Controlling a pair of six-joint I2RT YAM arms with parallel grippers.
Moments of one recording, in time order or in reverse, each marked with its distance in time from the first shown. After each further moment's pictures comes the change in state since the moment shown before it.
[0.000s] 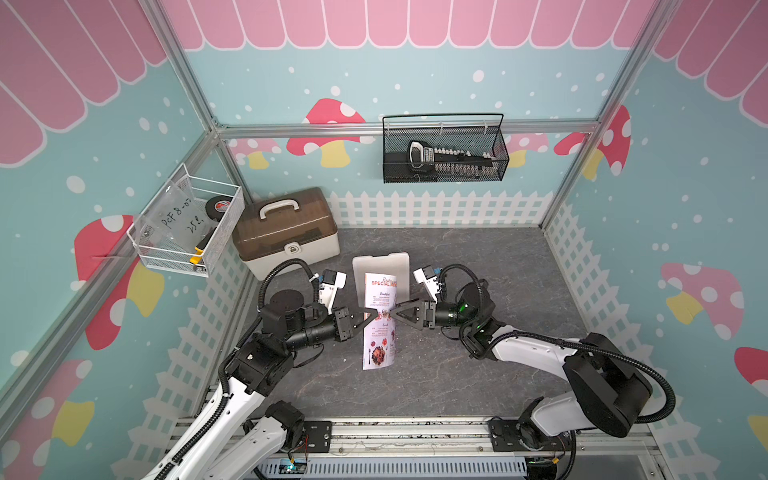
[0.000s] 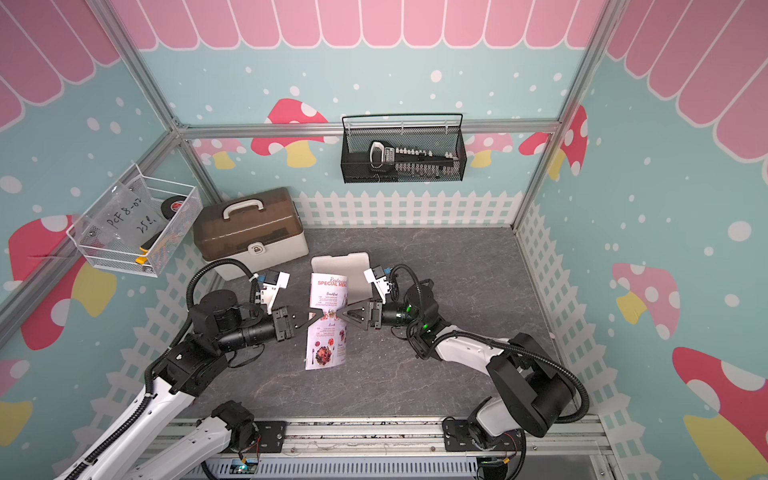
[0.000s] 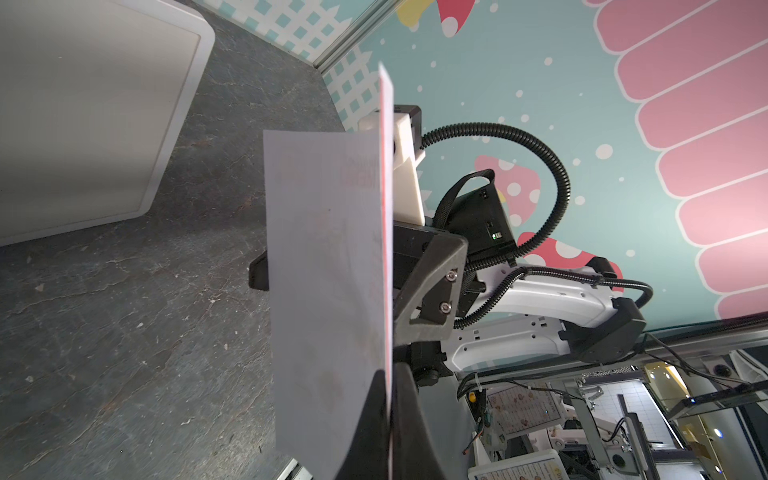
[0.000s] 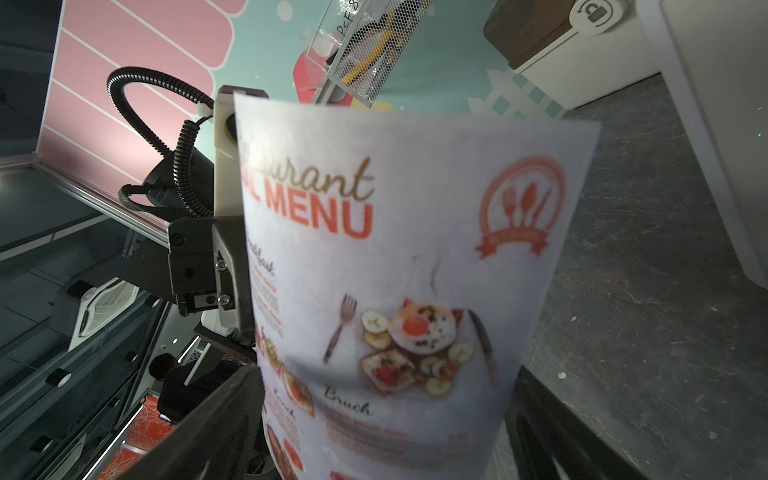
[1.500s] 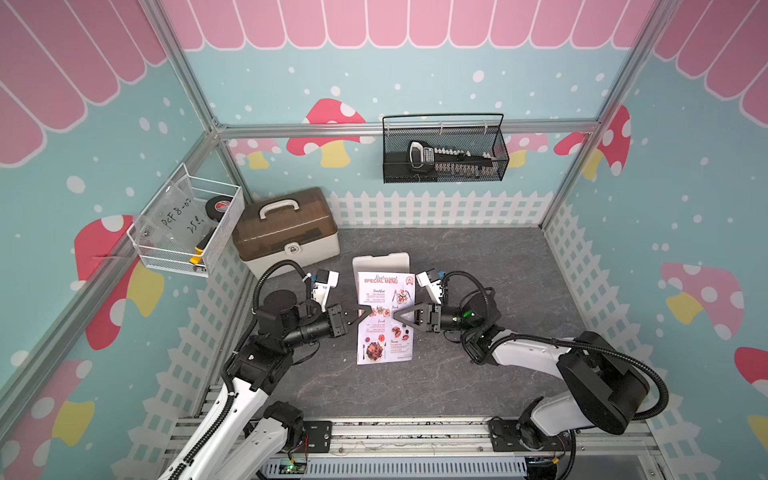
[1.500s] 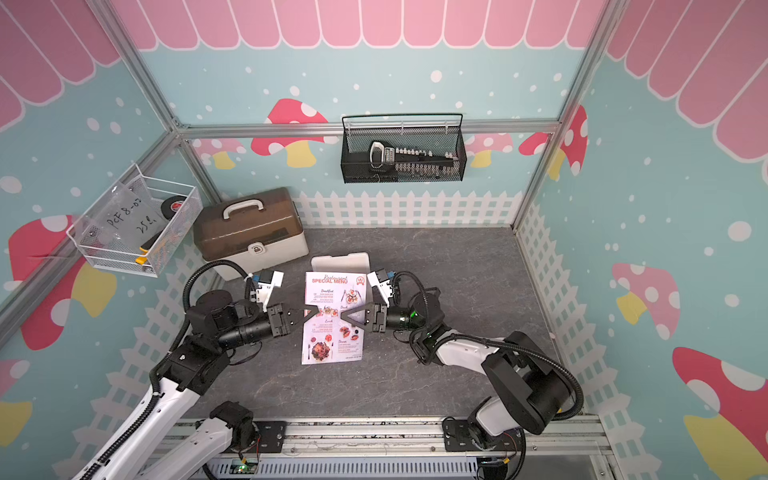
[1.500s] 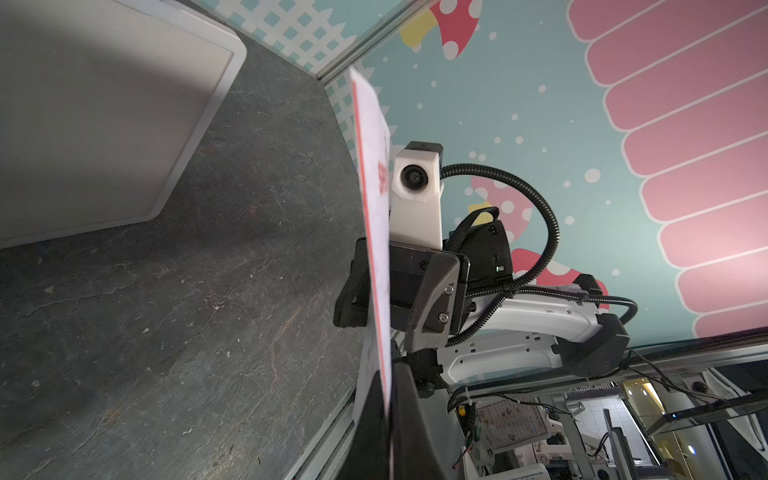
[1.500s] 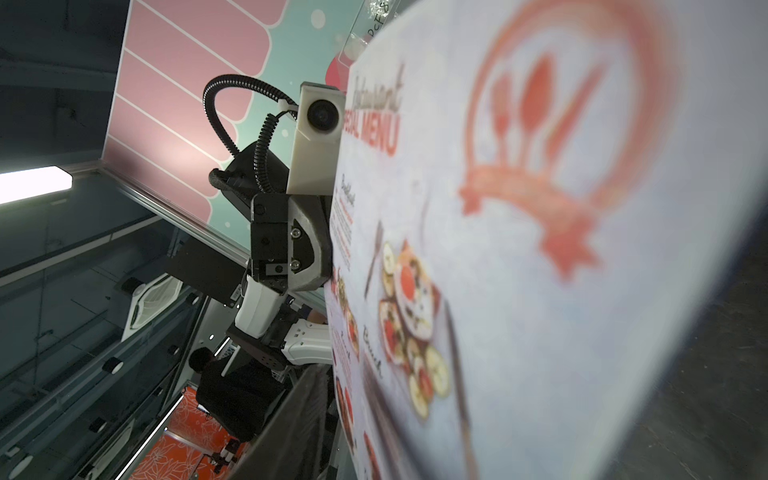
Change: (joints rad) left arm 0.122 0.000 -0.066 0.068 0.101 -0.023; right arm 0.000 -0.005 -0.066 0.171 -0.022 0.116
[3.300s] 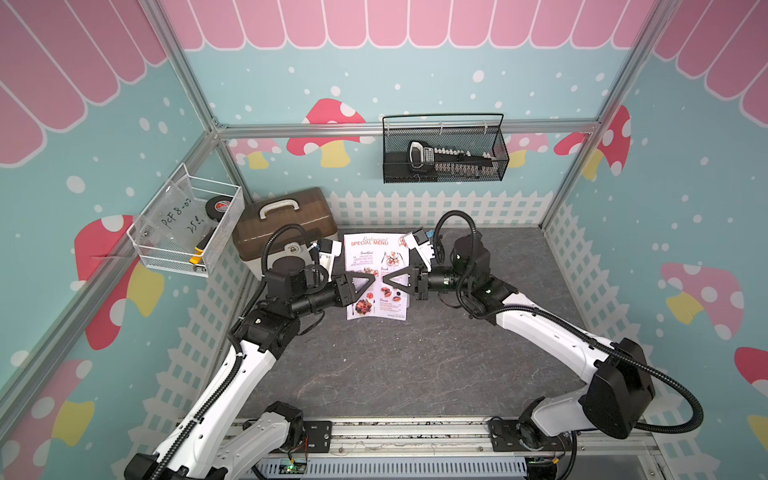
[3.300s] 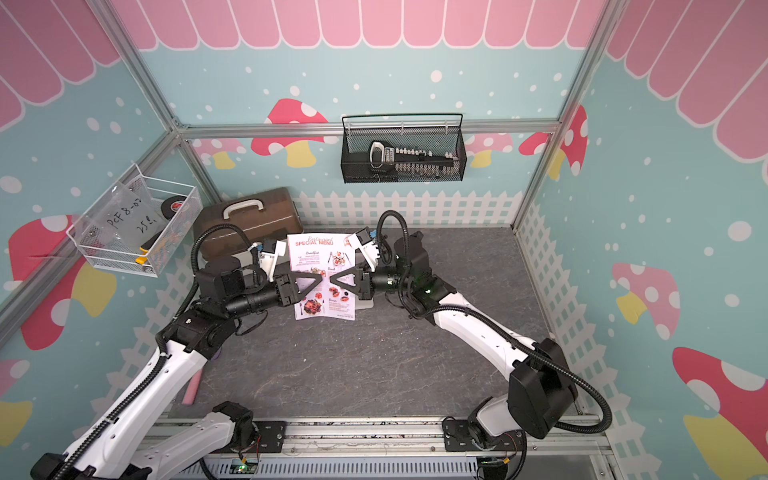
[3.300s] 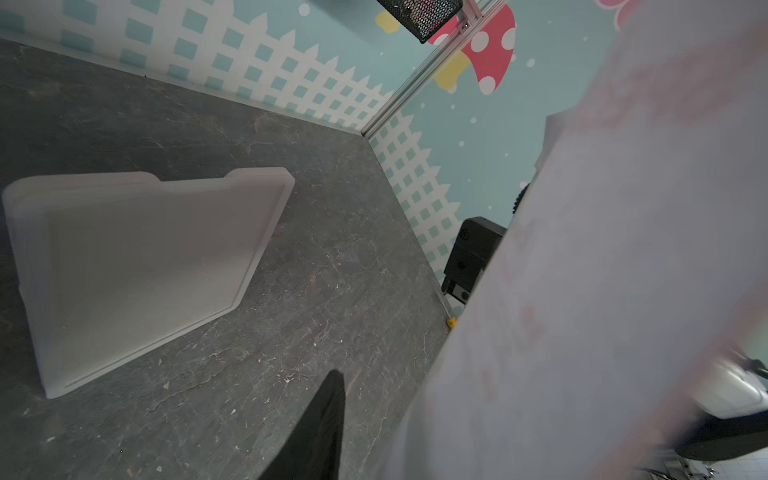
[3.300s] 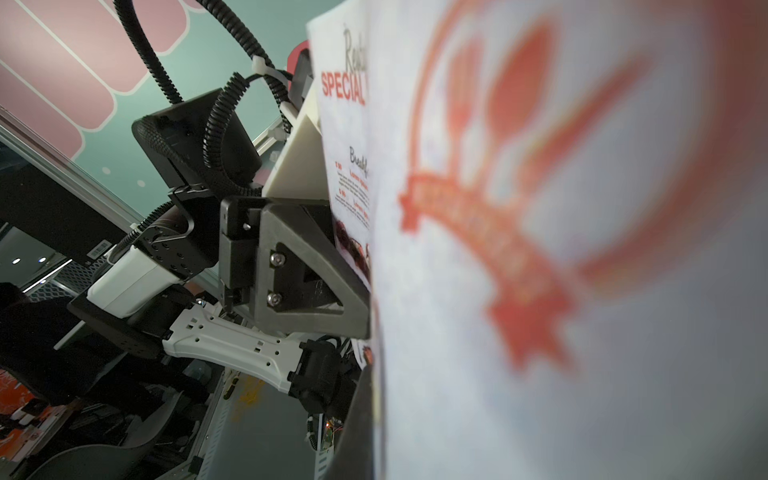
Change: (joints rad) left arm 0.023 0.266 0.273 -0.074 -0.145 0.244; right arm -0.036 0.013 0.597 -0.926 0.025 -0.675
